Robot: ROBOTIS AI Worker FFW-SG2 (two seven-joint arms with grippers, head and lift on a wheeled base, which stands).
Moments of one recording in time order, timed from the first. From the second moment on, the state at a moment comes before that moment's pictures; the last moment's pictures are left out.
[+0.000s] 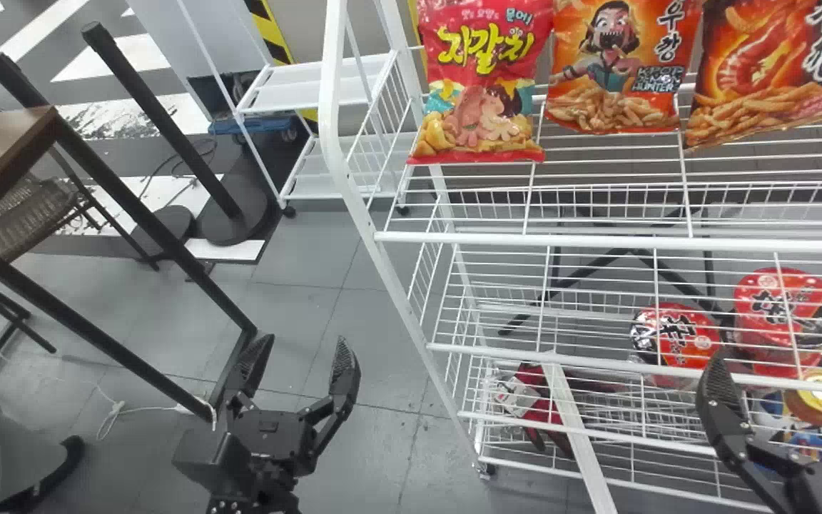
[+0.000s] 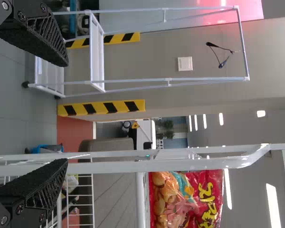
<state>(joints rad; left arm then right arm) 0.65 0.12 0.23 -1.71 0.16 -0.46 -0.09 0.67 0.00 0.18 -1.91 0.04 -0.28 0.09</state>
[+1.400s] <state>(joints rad) 0.60 0.12 0.24 -1.65 0.16 -0.45 -0.09 0.59 0.00 0.19 -1.84 0.04 -0.26 0.08</state>
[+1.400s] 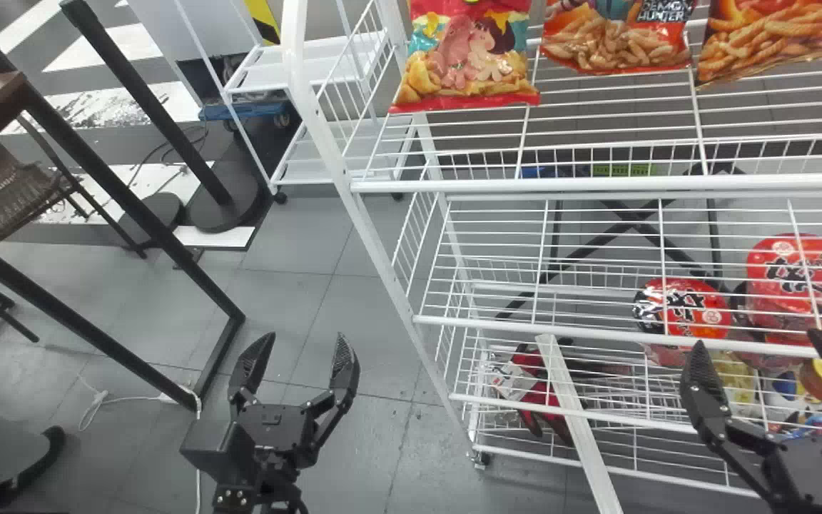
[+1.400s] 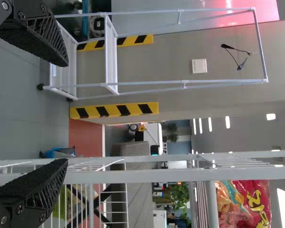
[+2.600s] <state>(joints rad) 0.61 0.13 0.23 -1.66 0.16 -0.45 -0.09 0.60 0.00 0.21 -1.85 0.07 -0.24 0.07</state>
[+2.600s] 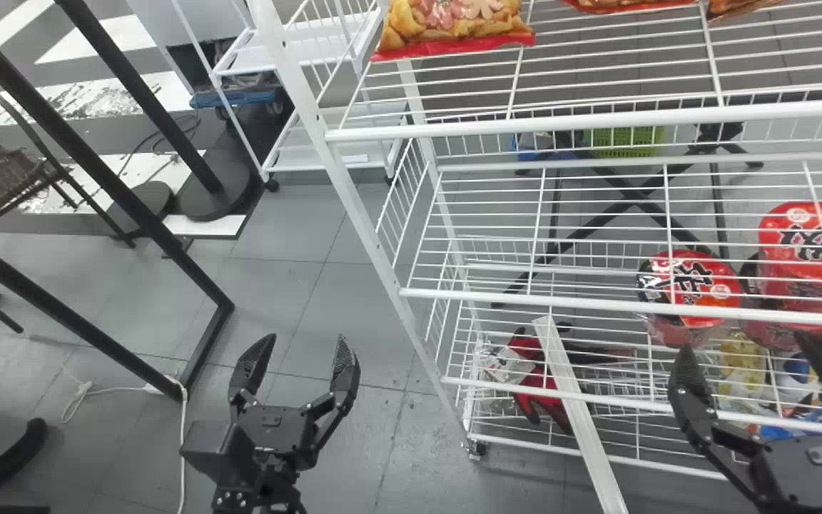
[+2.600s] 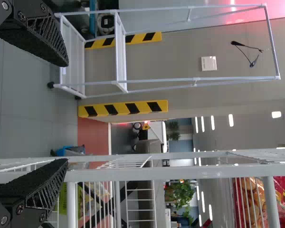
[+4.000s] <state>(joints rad) 0.61 0.13 0.24 -1.65 0.16 -0.46 -0.09 0.59 0.00 0.21 -1.83 0.07 -0.24 0.06</state>
